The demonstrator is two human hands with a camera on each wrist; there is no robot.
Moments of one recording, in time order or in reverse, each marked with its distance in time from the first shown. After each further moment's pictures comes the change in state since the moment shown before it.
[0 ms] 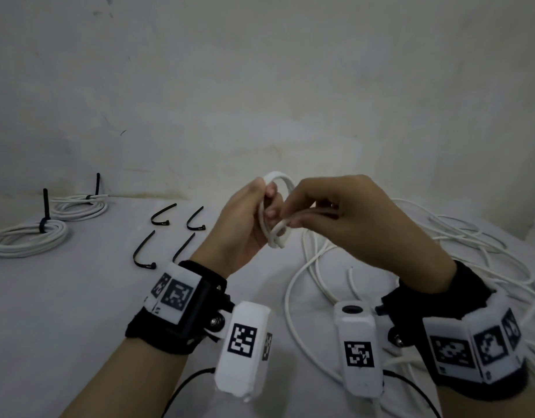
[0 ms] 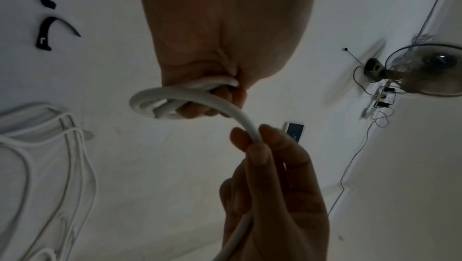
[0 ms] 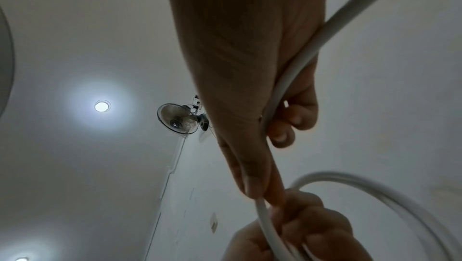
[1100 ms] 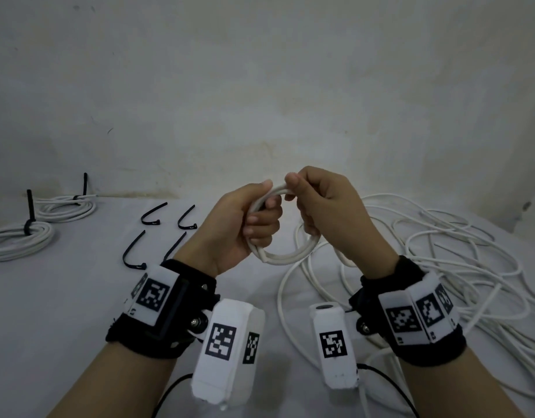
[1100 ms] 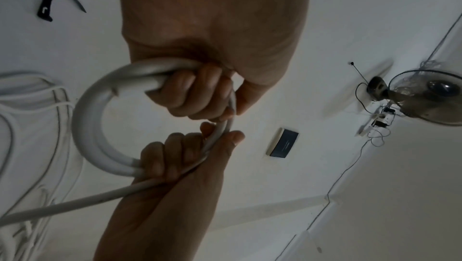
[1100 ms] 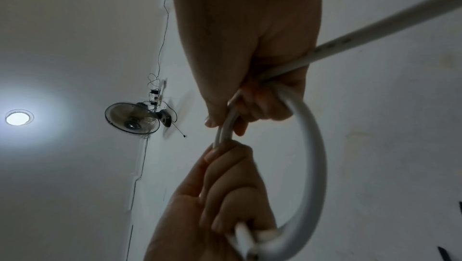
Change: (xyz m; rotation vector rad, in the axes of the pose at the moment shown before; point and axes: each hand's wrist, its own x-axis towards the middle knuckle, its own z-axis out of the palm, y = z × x) left_hand -0.005 0.012 0.003 0.006 -0.112 -0.244; right_hand 0.011 0.039 0.031 0.456 0.293 0.309
